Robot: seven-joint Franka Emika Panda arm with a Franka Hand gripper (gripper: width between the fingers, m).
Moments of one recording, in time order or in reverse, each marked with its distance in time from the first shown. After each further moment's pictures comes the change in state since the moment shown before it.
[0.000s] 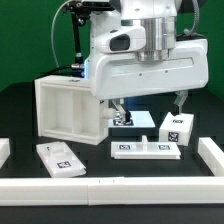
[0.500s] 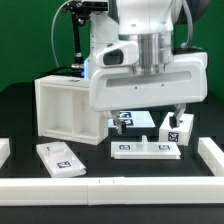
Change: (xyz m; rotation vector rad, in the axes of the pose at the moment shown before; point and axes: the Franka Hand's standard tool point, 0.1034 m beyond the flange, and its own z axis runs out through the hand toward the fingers) arm -0.004 0.004 0.031 0.005 -0.004 0.133
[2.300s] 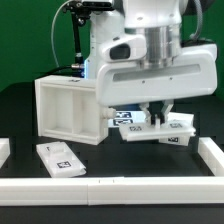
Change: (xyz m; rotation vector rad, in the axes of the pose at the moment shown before) arm 0.010 -0.016 -0.027 0.024 -0.037 0.016
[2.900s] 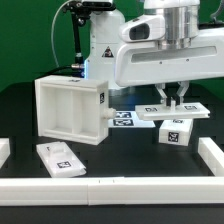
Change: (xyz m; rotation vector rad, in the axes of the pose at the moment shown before) arm -0.023 -0.033 -0.019 -0.006 -0.005 0.028
